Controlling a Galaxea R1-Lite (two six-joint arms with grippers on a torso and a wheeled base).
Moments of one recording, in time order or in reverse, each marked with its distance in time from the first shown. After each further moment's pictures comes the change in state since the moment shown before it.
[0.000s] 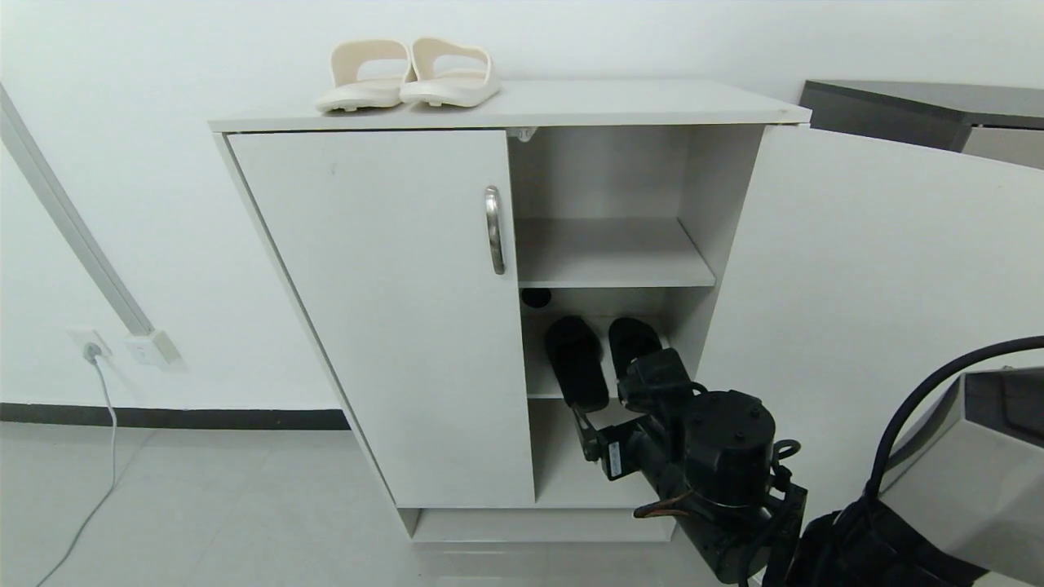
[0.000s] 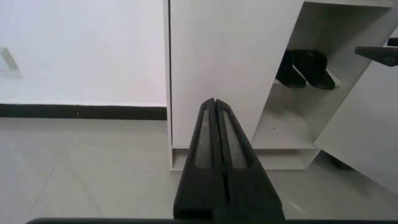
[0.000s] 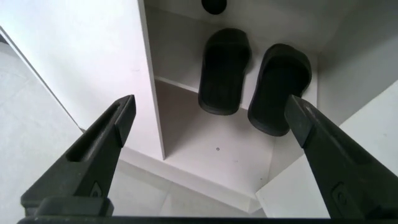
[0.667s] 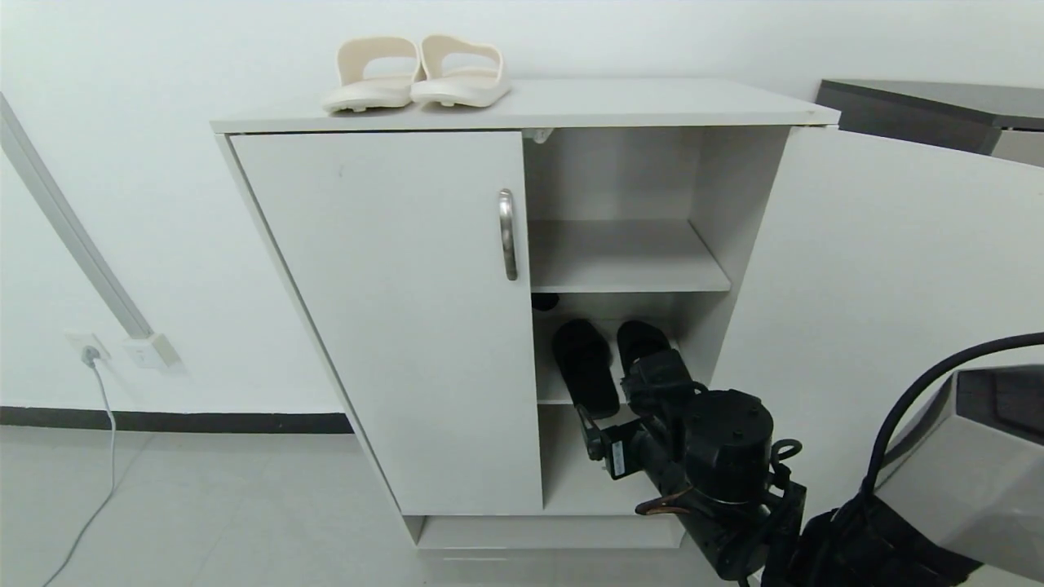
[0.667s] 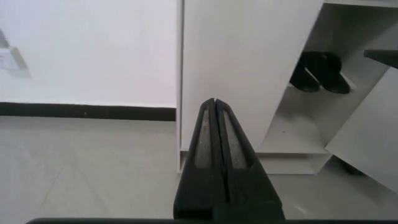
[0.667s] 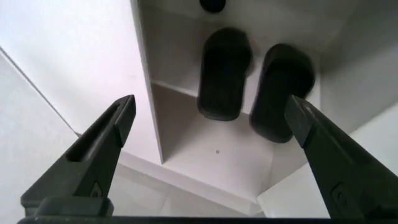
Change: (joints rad) left arm -0.001 0.000 0.001 0.001 0.002 -0.001; right arm -0.002 0.000 0.003 0.005 -0.002 0.000
